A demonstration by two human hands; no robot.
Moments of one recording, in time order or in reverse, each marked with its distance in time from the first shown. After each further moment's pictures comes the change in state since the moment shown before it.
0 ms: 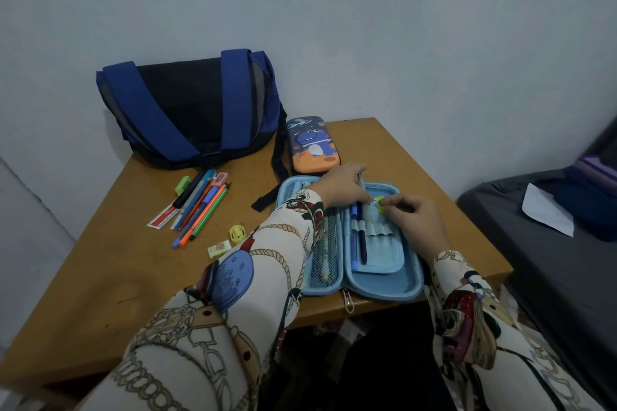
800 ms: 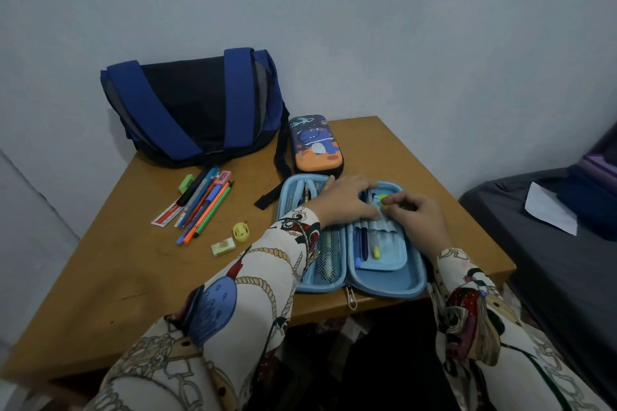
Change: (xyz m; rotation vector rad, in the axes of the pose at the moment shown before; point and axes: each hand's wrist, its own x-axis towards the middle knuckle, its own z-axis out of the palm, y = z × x) left_hand -0.027 -0.002 0.012 0.158 -0.018 0.107; right_hand -0.001 -0.004 -0.001 -0.004 -0.012 0.001
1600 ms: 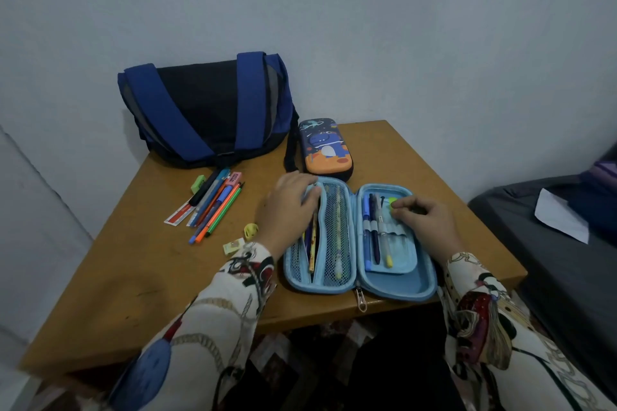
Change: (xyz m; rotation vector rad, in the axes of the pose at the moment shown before) left_hand -0.068 -0.064 -0.010 -0.069 0.588 -0.111; right_hand -0.002 -0.002 0.000 -0.037 0.011 0.062
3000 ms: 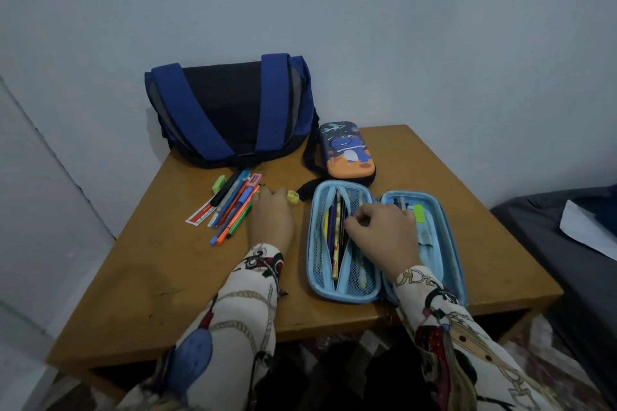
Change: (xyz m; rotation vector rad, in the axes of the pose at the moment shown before) left_hand -0.005 -0.040 -0.013 0.358 0.123 -0.343; right_hand -0.029 -0.051 0.093 -0.662 -0.017 -0.317
